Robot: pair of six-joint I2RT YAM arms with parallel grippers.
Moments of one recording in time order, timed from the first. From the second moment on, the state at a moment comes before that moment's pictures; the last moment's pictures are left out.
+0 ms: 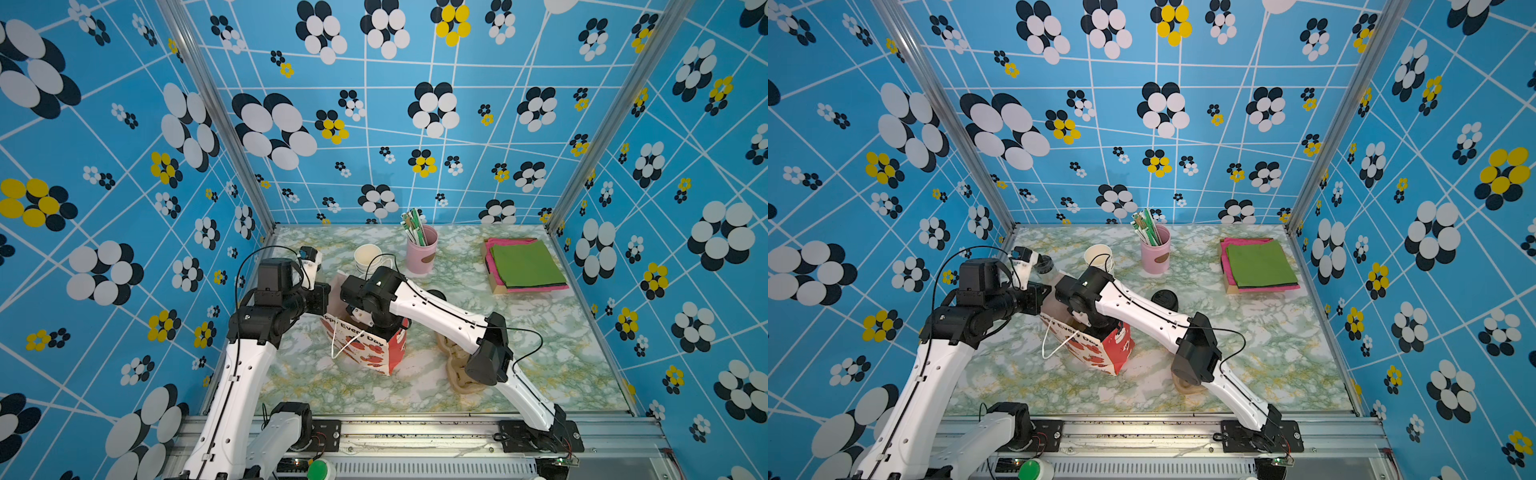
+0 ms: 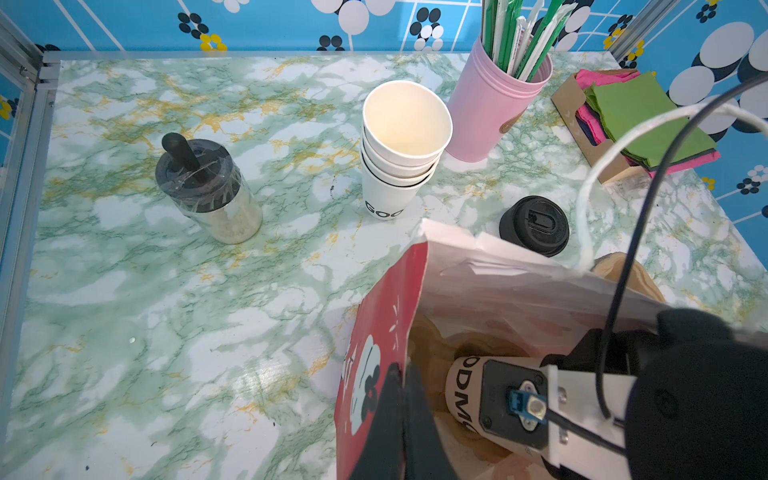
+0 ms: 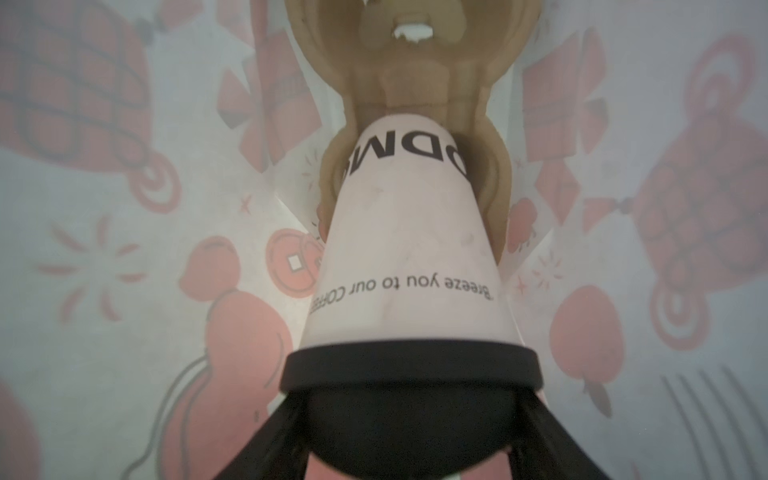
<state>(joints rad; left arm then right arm) -0.05 0.97 1.07 -0.81 0.34 -0.01 1.10 2.37 2.45 -1.68 0.01 0.04</state>
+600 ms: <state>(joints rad) -0.05 0.97 1.07 -0.80 0.34 -0.01 1.10 2.36 2.47 -1.64 0.01 0.05</state>
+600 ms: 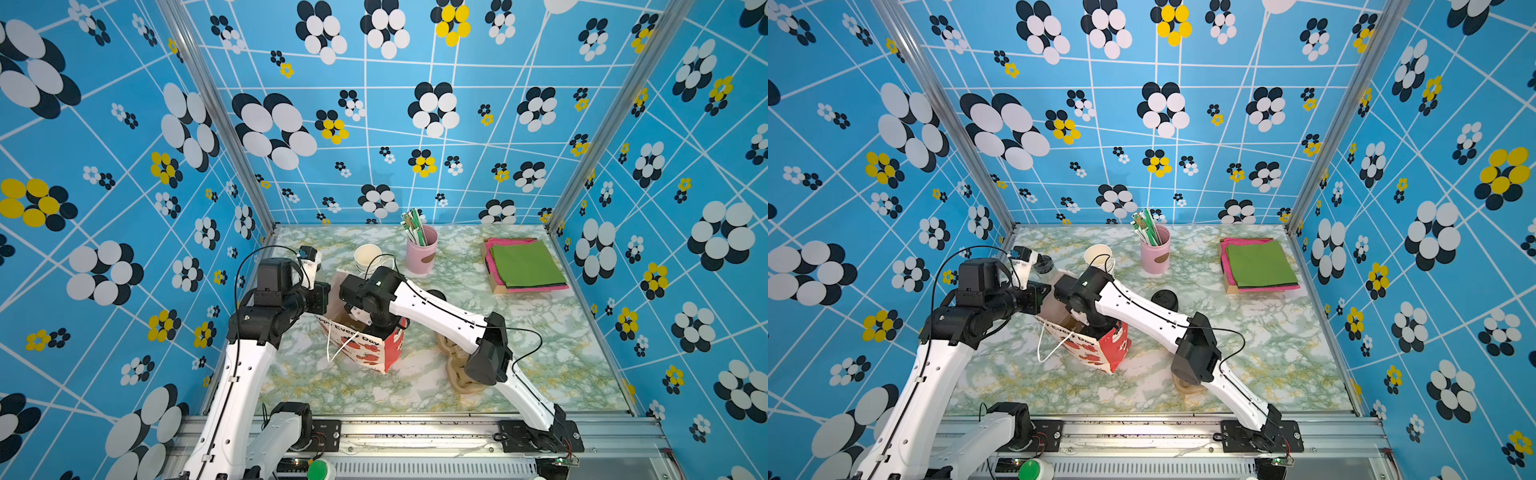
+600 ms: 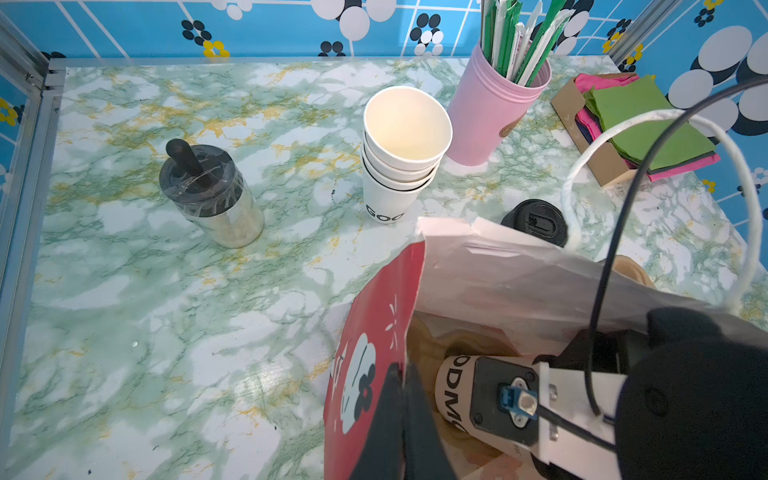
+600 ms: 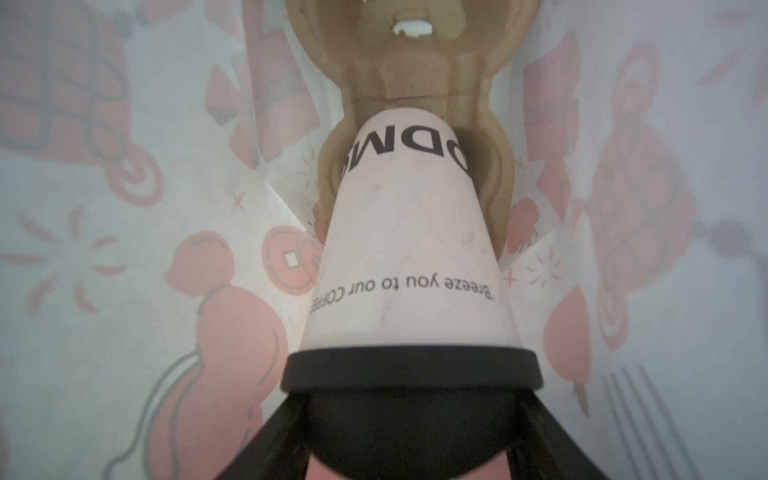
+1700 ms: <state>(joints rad) -0.05 0.97 1.07 -0.82 0.34 -0.01 1.10 2.22 2.59 -1.54 0.05 0.06</state>
